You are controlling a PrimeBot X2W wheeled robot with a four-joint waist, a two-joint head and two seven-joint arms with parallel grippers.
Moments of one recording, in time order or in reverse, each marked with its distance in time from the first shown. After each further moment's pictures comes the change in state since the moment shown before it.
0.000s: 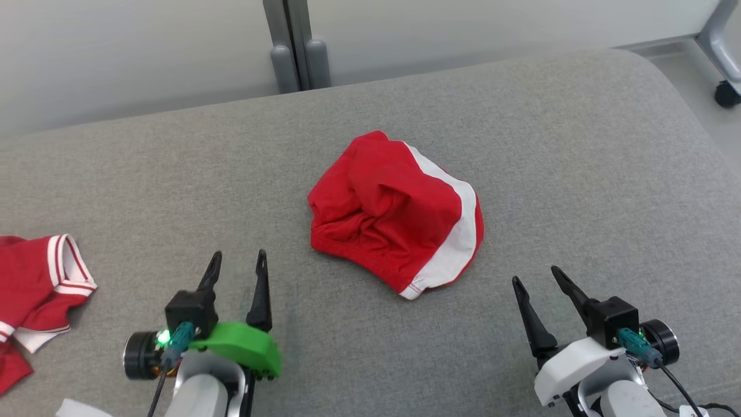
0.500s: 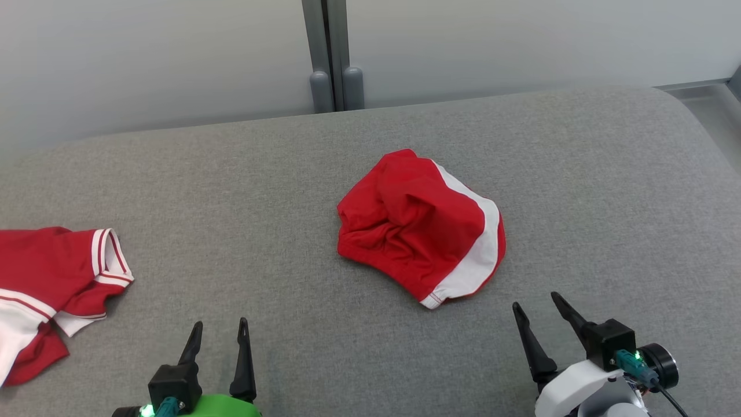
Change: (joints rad) left arm 0.259 -0.016 0.126 -0.134 0.095 -0.031 0.000; right arm 0.061 -0.001 -0.002 0.010 -0.001 0.000 0.000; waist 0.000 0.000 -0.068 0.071
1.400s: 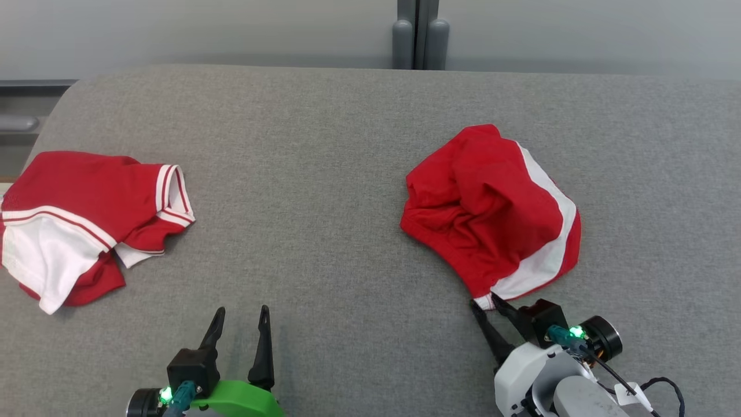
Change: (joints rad) left arm -0.054 -0.001 -0.071 0.030 -0.043 -0.005 0.000; right arm -0.204 0.001 0.220 0.267 -0.005 0.000 0.000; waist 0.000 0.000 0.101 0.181
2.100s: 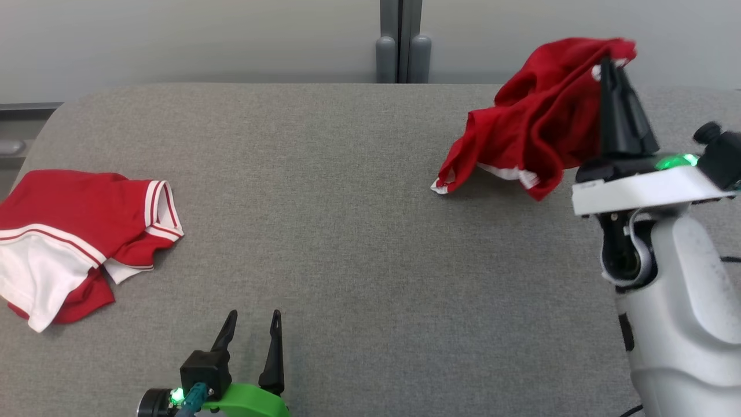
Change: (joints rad) left arm -0.002 -0.001 -0.032 0.014 0.008 -0.004 0.000; right arm -0.224 -0.001 -0.301 -0.461 0.388 0.000 0.000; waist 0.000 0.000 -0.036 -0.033
